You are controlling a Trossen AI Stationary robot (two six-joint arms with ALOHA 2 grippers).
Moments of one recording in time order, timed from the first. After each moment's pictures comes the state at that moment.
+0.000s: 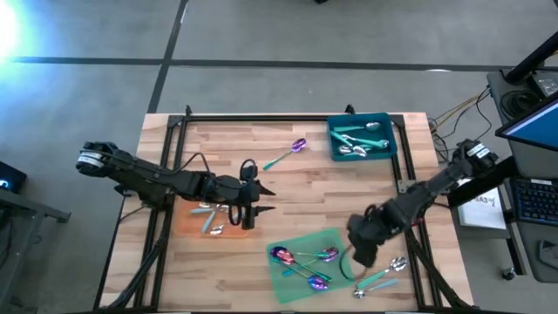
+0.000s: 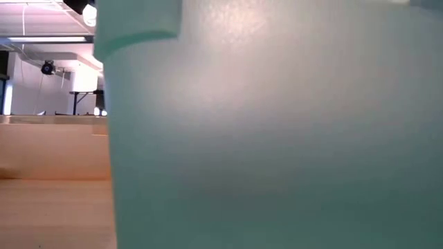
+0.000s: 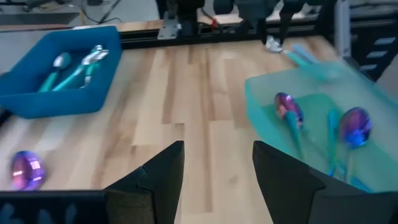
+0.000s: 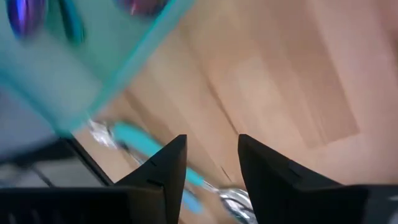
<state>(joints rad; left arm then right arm) -0.19 1.35 0.81 0.09 -0.19 -0.02 0.57 1.39 0.96 -0.92 -0.22 1.12</state>
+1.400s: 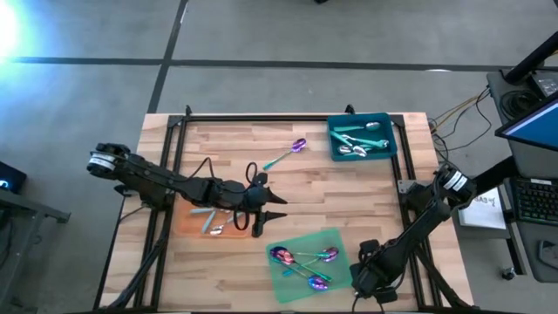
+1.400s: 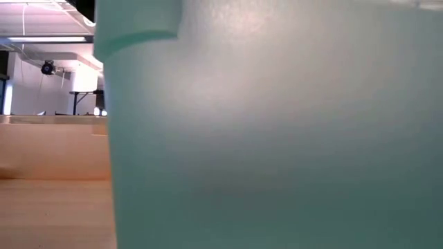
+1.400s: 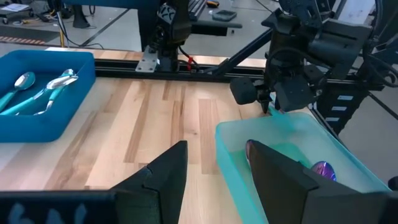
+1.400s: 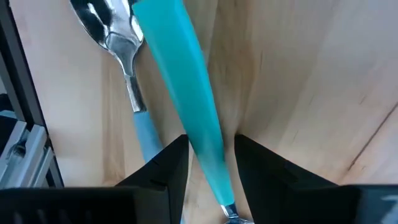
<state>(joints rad) -0.21 1.48 0.82 0.38 -0.14 -0.14 0.85 1.79 1.02 -0.75 -0.29 0.70</state>
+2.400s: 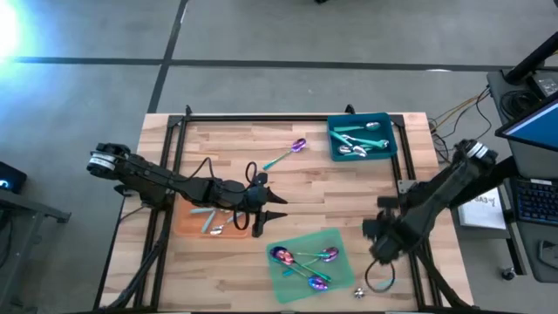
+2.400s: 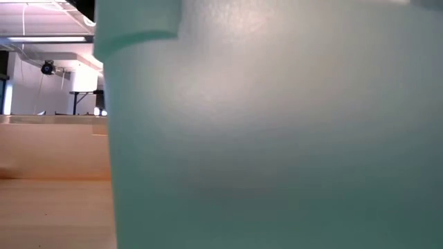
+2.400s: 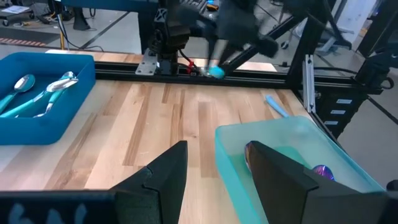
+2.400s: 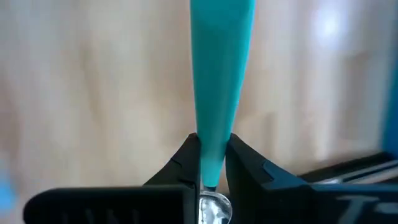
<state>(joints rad) -0.21 1.48 0.82 0.39 -0.14 -0.14 0.76 1.38 1.02 -1.30 0.17 0.84</state>
